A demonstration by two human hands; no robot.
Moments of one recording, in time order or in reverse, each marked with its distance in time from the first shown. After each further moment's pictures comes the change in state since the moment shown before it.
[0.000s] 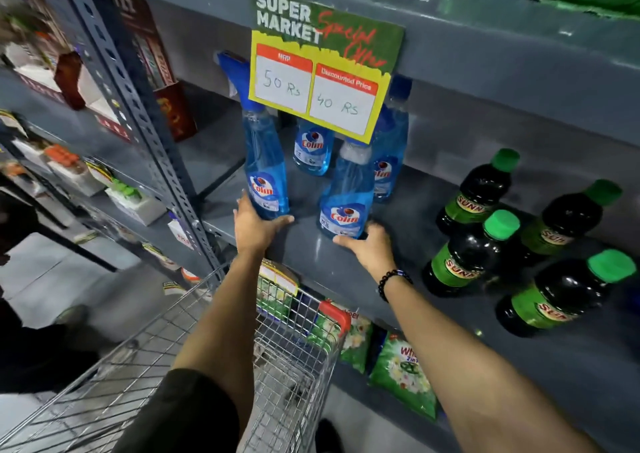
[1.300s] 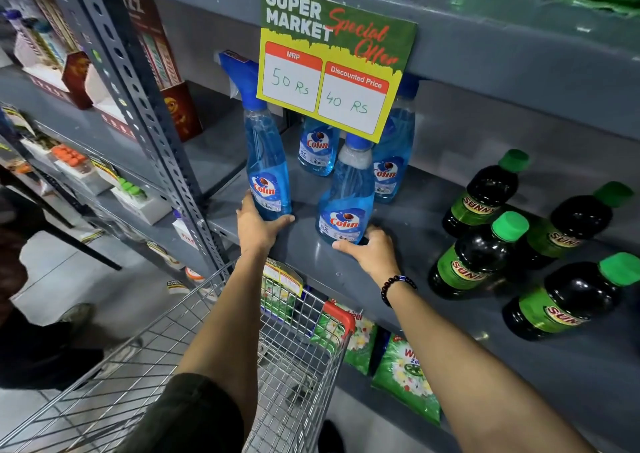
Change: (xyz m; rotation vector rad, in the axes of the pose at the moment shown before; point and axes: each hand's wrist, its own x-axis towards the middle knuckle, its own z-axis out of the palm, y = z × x) left_hand 0.005 -0.006 0.001 -0.039 0.018 -0.032; right_hand -0.012 -0.005 -0.001 -0.080 -0.026 -0.016
